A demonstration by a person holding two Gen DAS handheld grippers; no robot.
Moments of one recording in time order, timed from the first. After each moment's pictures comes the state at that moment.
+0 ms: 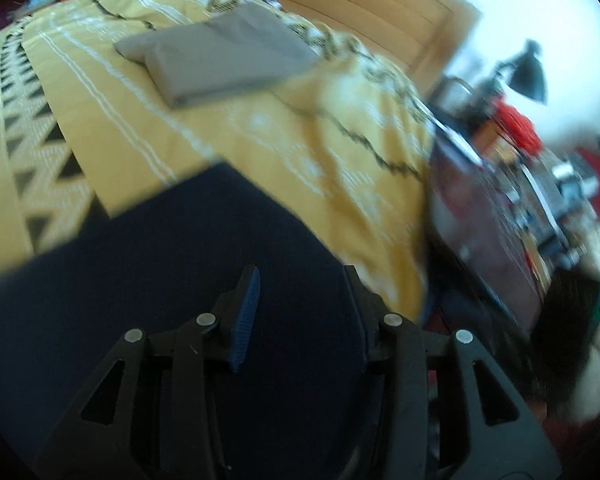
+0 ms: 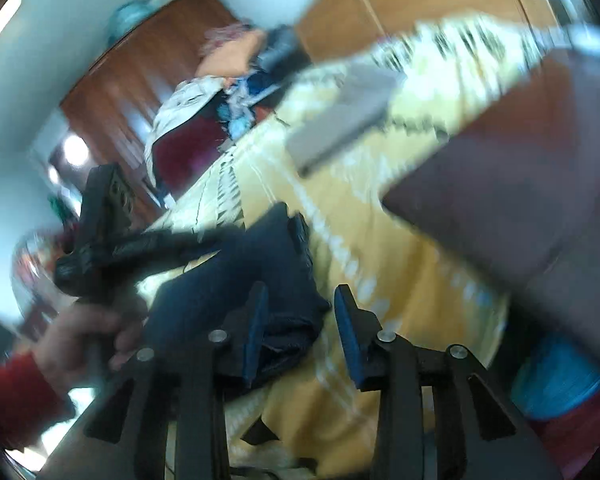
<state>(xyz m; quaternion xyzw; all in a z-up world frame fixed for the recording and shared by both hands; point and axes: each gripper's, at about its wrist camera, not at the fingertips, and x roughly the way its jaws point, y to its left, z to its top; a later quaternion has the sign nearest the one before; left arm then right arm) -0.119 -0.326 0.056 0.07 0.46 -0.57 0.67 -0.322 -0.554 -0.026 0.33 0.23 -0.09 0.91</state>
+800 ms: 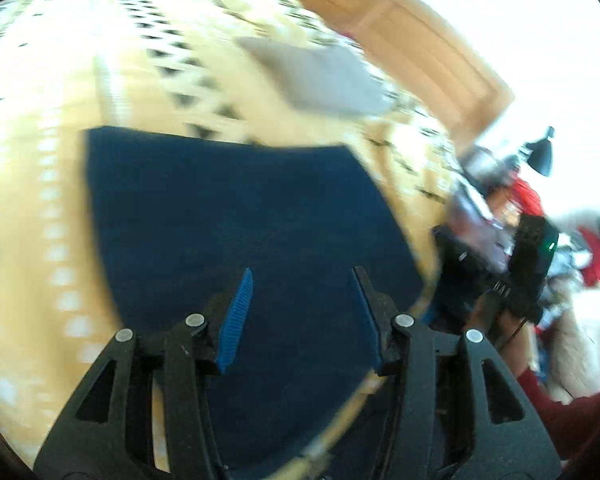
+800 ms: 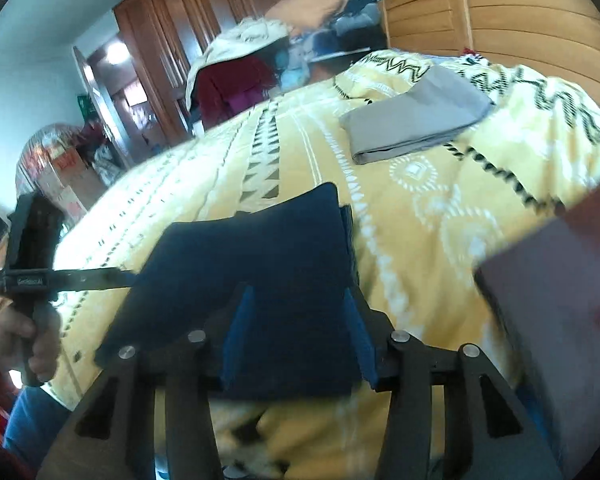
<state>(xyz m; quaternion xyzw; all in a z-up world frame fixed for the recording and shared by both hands) -0.098 -0.194 0.039 -0.06 0.48 -0.46 0.75 -0.261 -0.550 -0.013 0.19 0.31 -0.01 0.93</state>
